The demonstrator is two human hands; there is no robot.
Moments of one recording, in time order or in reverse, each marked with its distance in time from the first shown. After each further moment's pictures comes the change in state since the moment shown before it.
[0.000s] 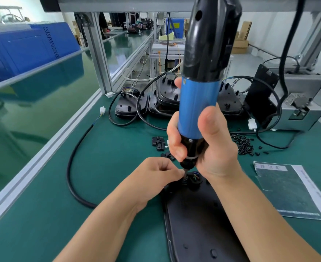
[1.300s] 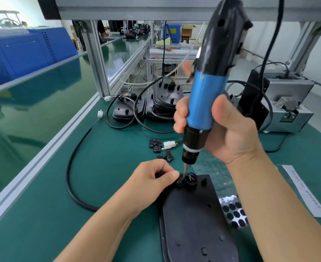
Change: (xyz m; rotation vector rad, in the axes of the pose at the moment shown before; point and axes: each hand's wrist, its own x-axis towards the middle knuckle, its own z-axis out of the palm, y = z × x) left_hand -0.005 -0.012 0.001 0.133 0.075 0.134; right_hand 0.014 -0.021 -0.041 0.168 -0.196 0.159
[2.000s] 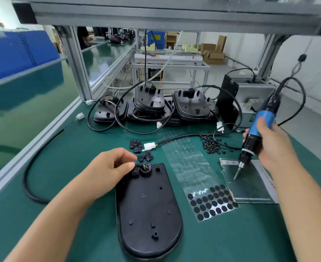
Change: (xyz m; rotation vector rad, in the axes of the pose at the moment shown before) left_hand 0.002 0.009 -0.038 0.356 0.076 0.039; right_hand -0.110 -0.051 -0.112 -0.442 1.280 0.174
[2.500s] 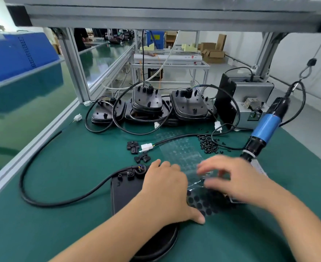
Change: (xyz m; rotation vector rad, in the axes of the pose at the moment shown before) left_hand -0.007 0.083 0.093 0.956 -0.285 0.290; right_hand -0.080 0.012 0.006 -1.013 -0.823 -0.430
